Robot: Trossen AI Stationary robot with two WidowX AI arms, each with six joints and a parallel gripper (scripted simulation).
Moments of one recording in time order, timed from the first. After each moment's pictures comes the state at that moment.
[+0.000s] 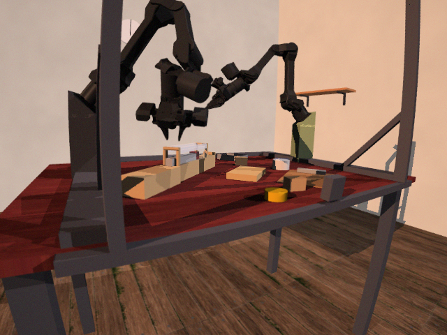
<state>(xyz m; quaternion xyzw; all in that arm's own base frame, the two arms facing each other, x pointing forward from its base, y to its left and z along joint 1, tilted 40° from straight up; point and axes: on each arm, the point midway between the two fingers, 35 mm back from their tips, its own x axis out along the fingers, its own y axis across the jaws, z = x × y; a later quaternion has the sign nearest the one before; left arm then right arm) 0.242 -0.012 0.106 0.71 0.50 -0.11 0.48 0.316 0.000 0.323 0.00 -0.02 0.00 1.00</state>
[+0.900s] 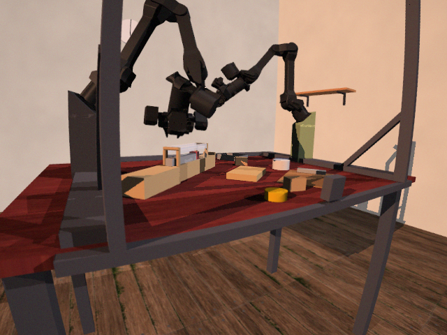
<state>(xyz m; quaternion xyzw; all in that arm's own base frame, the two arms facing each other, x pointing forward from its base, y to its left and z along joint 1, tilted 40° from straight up) 0.231 0.070 0.106 0.62 0.61 -0.03 0.49 0.316 0.000 0.323 0.00 -0.02 0.00 1.00</state>
